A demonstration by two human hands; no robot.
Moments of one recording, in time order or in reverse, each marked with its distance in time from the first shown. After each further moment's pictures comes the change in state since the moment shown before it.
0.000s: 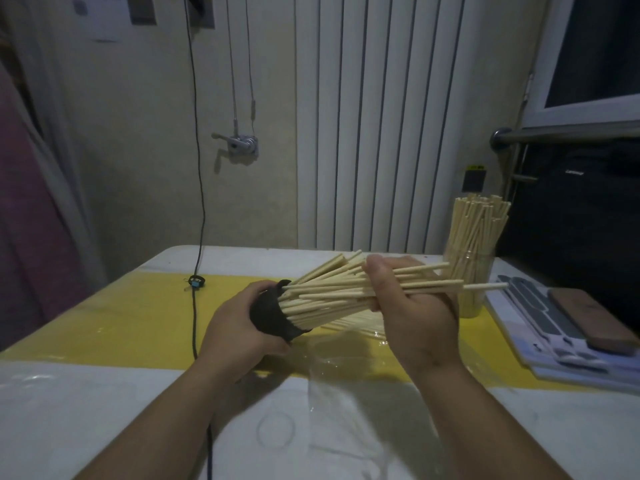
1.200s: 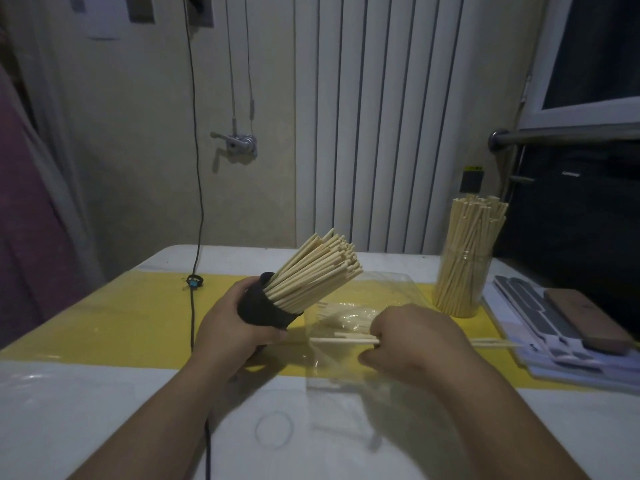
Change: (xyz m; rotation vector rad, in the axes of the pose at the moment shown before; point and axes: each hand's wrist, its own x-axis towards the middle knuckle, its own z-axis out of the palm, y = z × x) left_hand 0.002 -0.006 -0.004 -0.050 0.061 -0.087; right_hand 0.010 0.010 -0.019 -1.300 -0.807 0.112
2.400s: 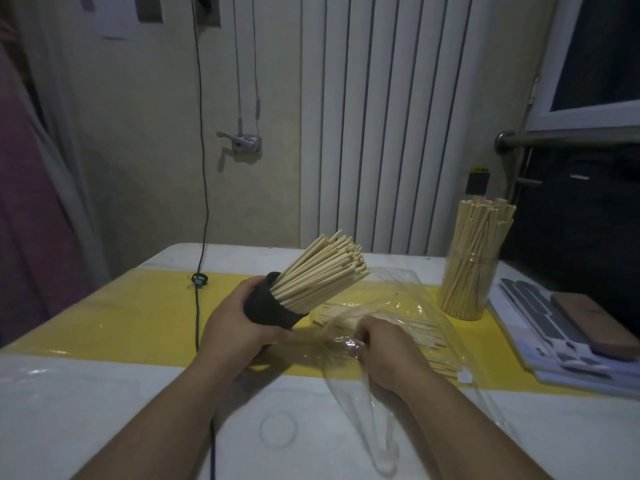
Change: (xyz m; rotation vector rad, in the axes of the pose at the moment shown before) left_hand -0.001 0.002 0.001 -0.017 0.015 0.016; right_hand 0.051 0.003 0.088 0.422 0.066 0.107
